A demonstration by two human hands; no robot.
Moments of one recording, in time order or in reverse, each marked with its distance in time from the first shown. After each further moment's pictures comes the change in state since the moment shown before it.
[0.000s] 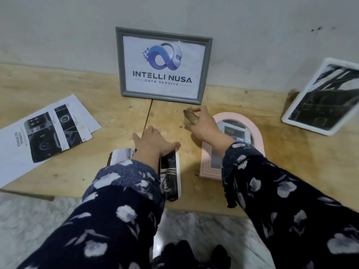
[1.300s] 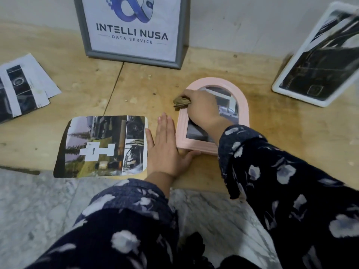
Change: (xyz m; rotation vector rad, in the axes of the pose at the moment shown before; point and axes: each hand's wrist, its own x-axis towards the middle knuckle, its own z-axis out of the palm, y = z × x) left_hand -0.088 0.098 0.116 -0.221 0.384 0.229; right_hand -0.013 0.084 -0.025 -0.469 0.085 -0.331
